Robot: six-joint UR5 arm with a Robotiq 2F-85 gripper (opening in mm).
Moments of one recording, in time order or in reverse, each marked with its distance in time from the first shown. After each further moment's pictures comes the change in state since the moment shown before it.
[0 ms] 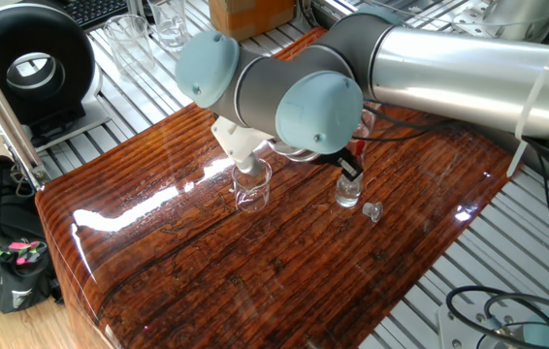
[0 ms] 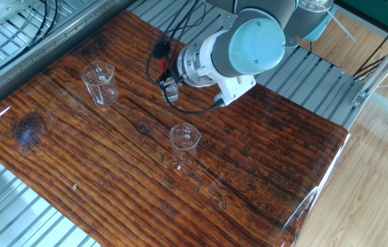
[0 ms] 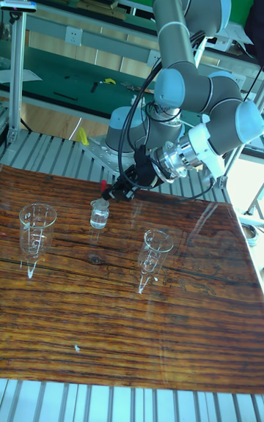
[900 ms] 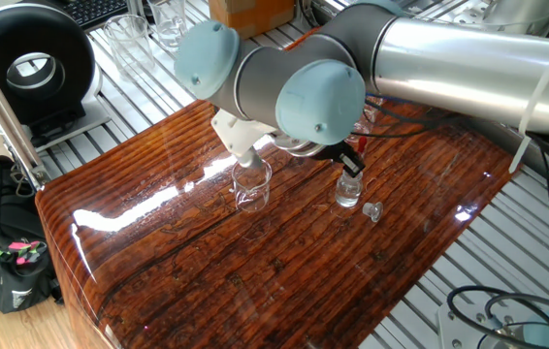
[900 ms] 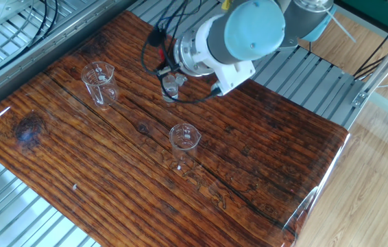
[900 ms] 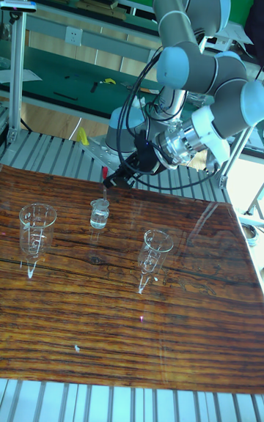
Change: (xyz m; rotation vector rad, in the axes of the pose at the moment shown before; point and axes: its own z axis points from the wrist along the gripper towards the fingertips) arm 0.026 0.000 -0.027 -0.031 -0.019 0.008
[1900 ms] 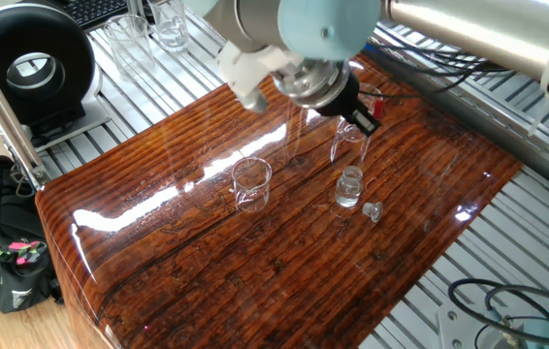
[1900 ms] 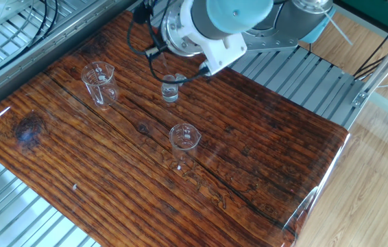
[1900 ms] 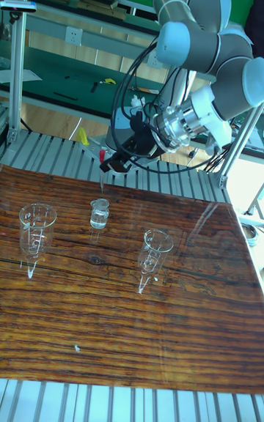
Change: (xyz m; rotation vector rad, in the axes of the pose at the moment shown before) arm 0.046 -0.002 -0.026 -0.046 0.012 -0.014
